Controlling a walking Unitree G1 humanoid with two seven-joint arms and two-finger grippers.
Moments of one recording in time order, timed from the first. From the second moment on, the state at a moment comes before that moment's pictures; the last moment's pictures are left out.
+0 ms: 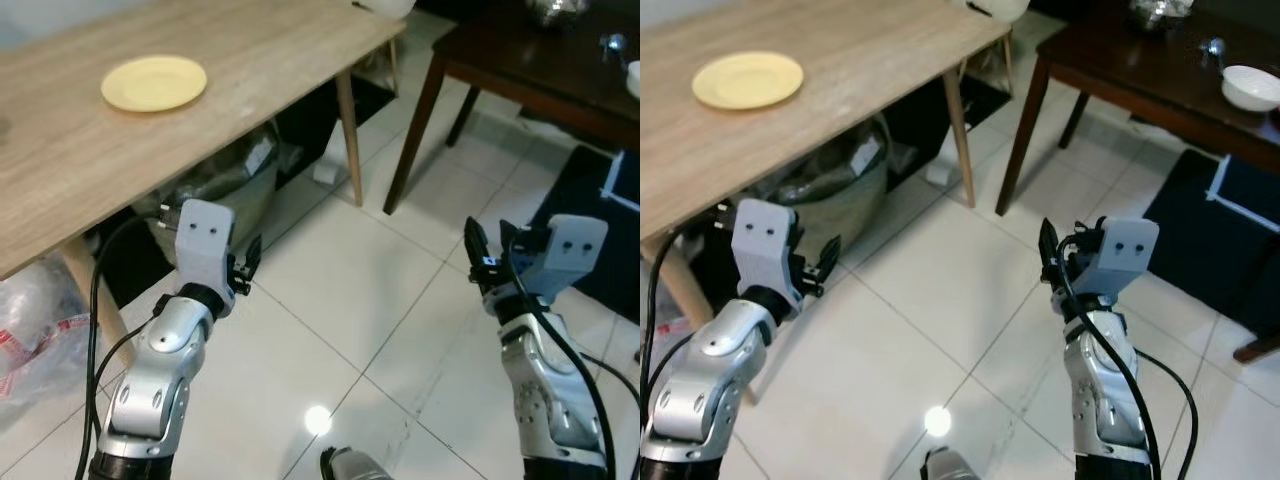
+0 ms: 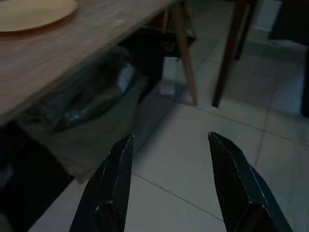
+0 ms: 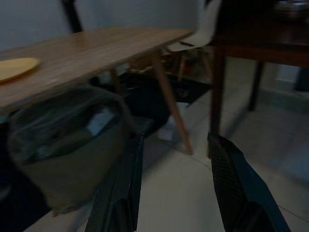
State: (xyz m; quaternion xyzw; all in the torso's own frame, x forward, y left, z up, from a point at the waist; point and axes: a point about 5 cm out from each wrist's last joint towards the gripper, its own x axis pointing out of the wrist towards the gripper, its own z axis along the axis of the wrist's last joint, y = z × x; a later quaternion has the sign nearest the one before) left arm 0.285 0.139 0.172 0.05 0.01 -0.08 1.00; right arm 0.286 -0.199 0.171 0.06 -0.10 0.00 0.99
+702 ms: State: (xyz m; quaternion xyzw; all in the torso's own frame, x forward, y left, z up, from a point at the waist) left arm 0.284 0.138 0.170 0.04 0.01 -0.08 1.00; right arm 0.287 -0.200 0.171 0.06 -0.10 0.00 0.99
